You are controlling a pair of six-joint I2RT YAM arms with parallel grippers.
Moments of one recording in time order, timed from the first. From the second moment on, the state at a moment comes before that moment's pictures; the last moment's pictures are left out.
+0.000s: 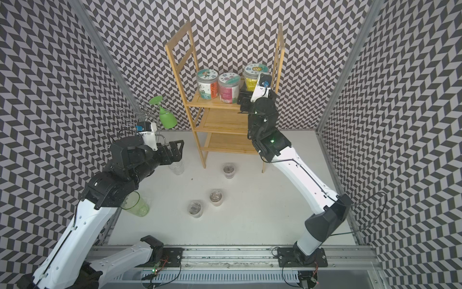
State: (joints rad) left arm -0.45 1.01 1.42 -0.76 -0.21 -0.36; right arm 0.62 1.64 1.86 0.04 0.64 0.05
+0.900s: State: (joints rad) left arm -0.45 1.01 1.41 -0.75 -0.21 -0.35; right arm 0.59 1.69 1.90 -0.02 0.63 0.08
